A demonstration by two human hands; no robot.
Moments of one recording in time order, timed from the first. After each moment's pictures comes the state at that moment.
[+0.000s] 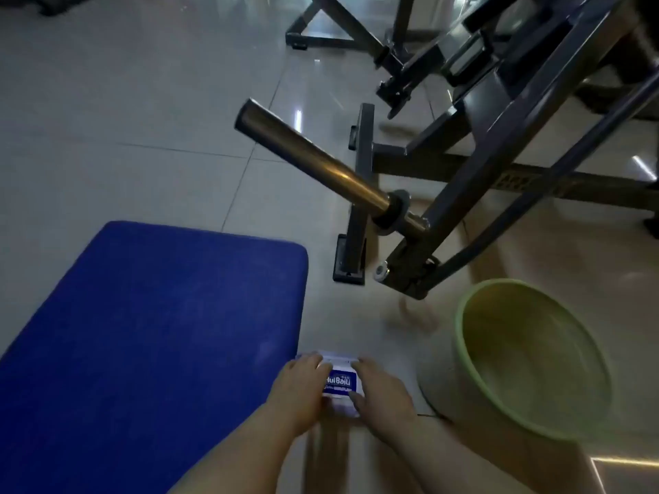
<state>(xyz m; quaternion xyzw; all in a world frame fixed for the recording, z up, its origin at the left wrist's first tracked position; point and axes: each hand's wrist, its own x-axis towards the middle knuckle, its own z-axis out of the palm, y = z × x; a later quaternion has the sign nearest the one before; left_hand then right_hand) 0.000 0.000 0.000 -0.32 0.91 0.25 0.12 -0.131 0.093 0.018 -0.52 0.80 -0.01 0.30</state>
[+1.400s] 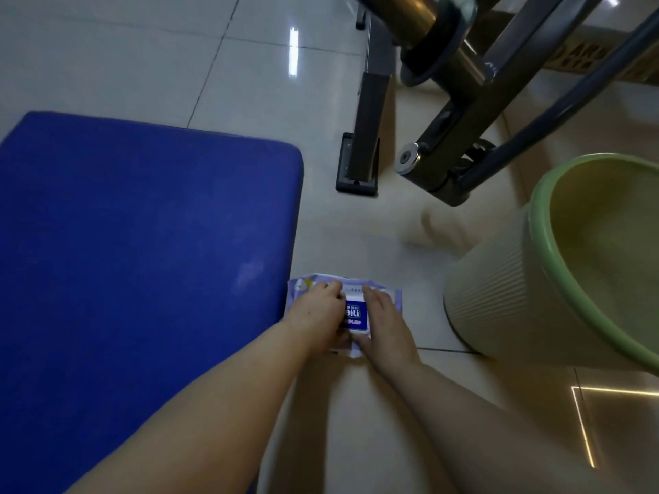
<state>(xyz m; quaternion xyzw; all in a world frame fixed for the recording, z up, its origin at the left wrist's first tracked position) -0.042 -0.010 -0.134 -0.27 0.93 0.20 0.16 -0.143 0.098 -0.163 -0.46 0.83 -0.14 0.27</state>
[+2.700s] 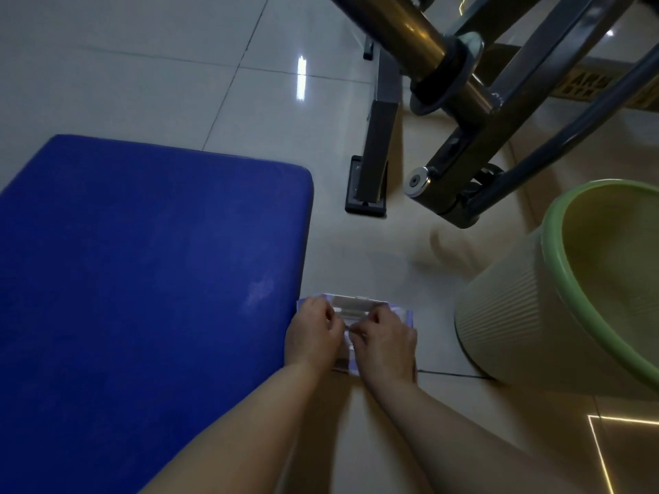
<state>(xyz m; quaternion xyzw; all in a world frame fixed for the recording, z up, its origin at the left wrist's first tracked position) -0.028 0.002 -0.135 -0.52 0.75 0.39 -0.13 -0.118 0.074 -0.151 -0.44 0.88 -0.15 0.10</state>
